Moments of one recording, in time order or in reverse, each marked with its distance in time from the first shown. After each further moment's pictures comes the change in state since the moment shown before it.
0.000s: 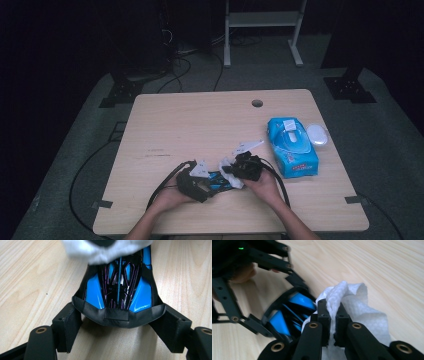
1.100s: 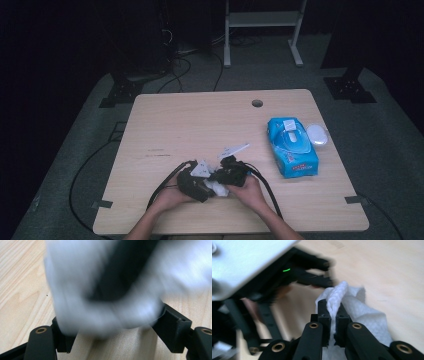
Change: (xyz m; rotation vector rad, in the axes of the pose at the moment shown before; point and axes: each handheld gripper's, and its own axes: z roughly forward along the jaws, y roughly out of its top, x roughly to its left) left arm -0.001 0.002 0.001 0.004 0.003 -0.003; right arm 0.044 0.016 0.033 -0.003 0.193 0.055
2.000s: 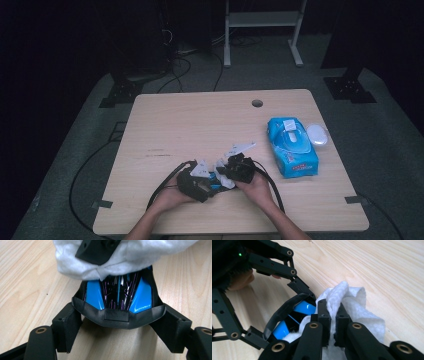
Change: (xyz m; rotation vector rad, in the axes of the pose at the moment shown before) left arm 0.000 0.001 0.000 0.003 0.000 0.001; right arm -0.017 -0.005 -0.021 -0.002 -0.190 -0.040
